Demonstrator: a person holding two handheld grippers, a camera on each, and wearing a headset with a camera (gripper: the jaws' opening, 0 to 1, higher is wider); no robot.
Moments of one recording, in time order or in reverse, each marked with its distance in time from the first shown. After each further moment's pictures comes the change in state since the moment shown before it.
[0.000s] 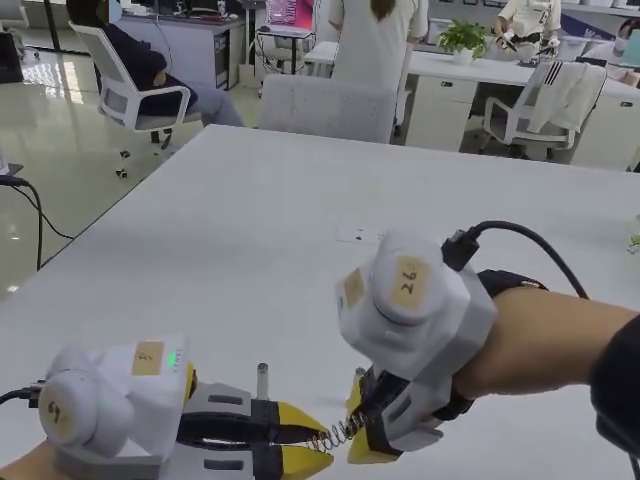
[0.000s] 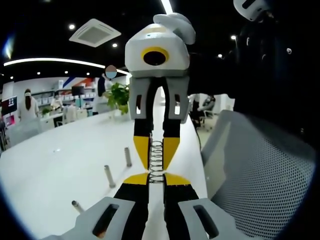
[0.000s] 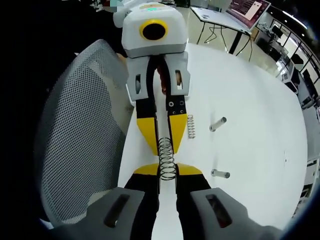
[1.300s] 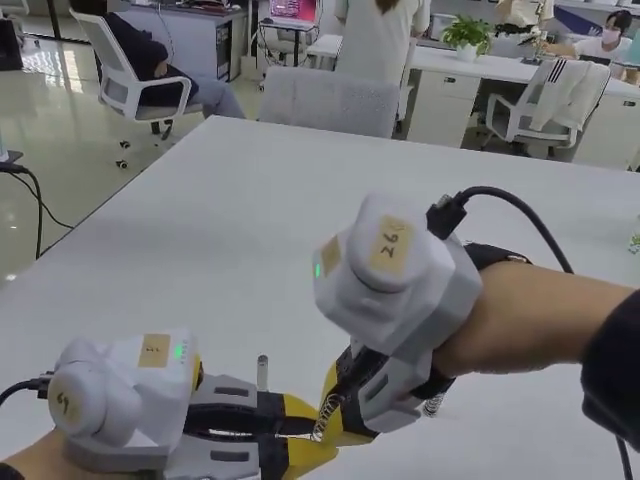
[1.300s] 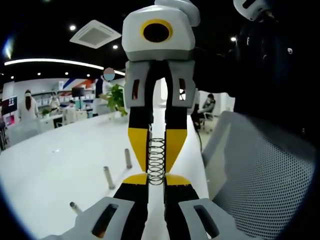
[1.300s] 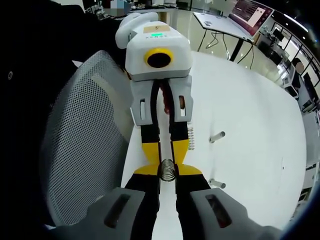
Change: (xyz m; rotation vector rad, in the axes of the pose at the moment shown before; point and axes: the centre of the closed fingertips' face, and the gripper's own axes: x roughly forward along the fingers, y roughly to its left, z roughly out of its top) left arm 0.005 0.002 -0.002 -0.007 -0.020 -0.001; right arm -0.004 0.000 0.024 -0.016 -0.015 0.005
